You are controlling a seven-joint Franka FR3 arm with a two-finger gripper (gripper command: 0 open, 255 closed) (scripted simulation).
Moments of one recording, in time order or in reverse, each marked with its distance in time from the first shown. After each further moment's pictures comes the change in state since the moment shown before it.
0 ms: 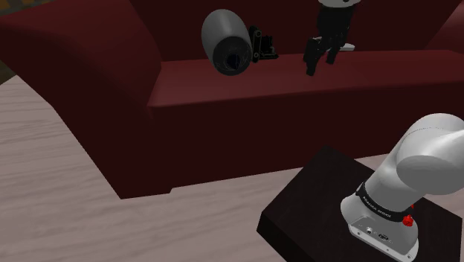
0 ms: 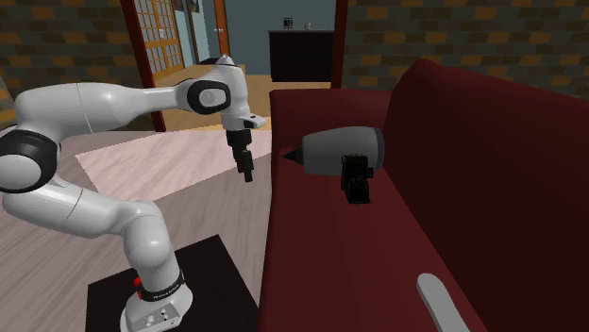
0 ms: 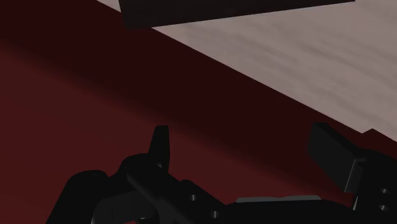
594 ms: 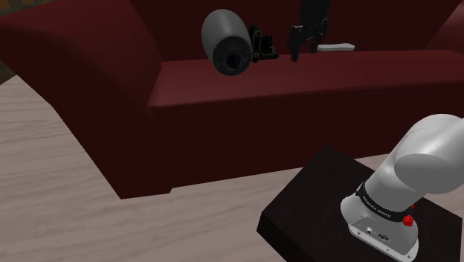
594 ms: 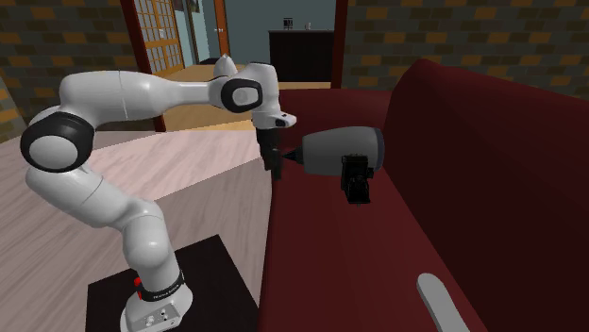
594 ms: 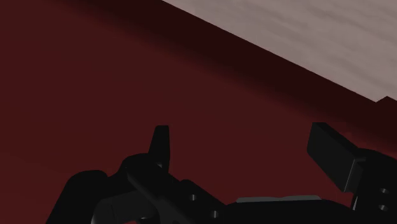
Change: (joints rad) arm -0.041 0.245 -0.073 0.179 -0.025 0.085 -0.056
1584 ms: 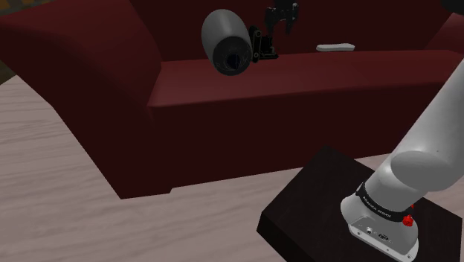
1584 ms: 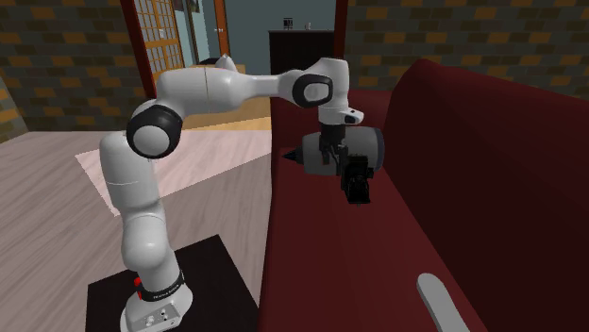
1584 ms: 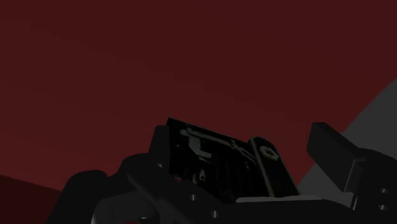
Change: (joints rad) arm -0.070 0.571 -0.117 0.619 0.067 -0.019 -0.135
